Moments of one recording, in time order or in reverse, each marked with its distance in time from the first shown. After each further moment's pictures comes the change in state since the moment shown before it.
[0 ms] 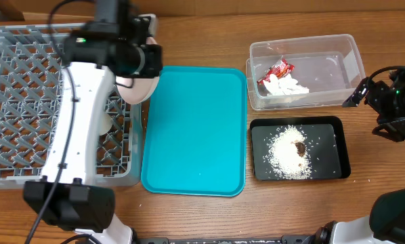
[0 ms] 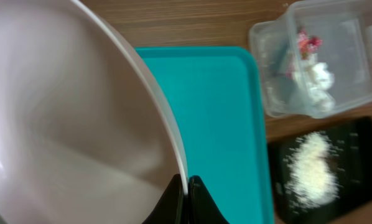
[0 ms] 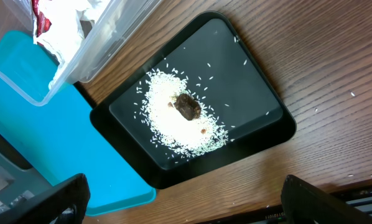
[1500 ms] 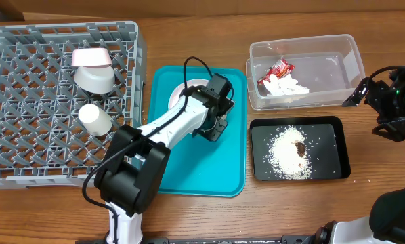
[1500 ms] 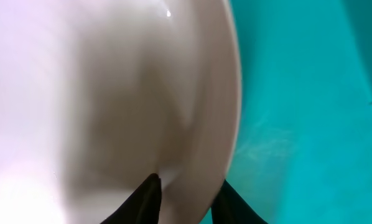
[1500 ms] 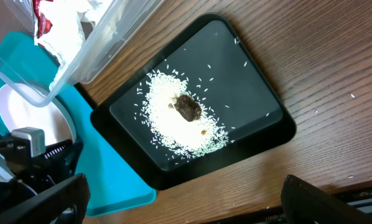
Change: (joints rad) left arm -0.465 0.235 -0.531 0.426 -0.322 0.139; right arm 0.000 0.000 0.000 0.005 0.000 0.000
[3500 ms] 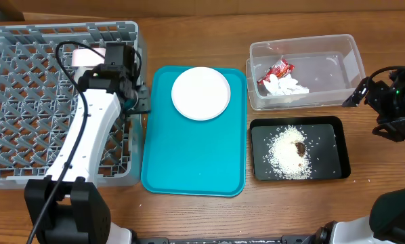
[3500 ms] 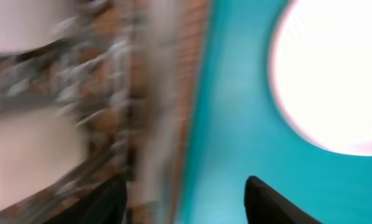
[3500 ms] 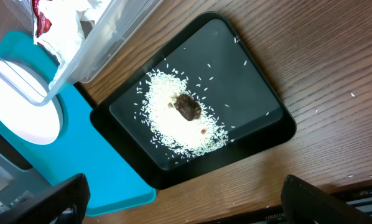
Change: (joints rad) left arm 0.473 -0.345 0.017 -0.183 -0.057 -0.217; right arm 0.000 0.000 0.000 -0.003 0.000 0.000
